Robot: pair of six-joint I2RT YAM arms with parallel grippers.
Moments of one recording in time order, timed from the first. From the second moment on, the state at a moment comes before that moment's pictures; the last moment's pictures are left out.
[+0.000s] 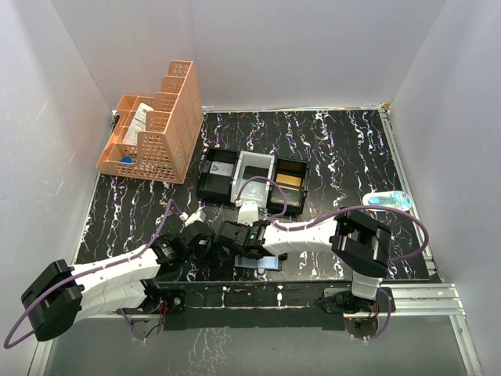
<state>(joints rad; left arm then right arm) -0.91 0.99 0.33 -0.26 -0.06 -1.14 1.23 1.78 1.10 -0.52 0.50 1.05</state>
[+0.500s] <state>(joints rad) -0.91 0.97 0.31 -0.17 -0.03 -1.12 1.19 1.66 0.95 -0.35 0.39 1.05</state>
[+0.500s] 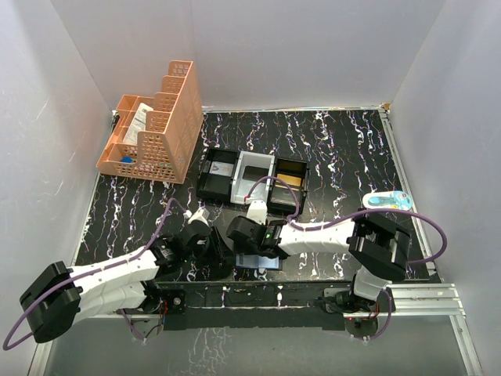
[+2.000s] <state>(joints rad) -0.92 1.07 0.28 -0.03 0.03 -1.09 1.15 1.60 0.87 -0.24 0.30 1.03</state>
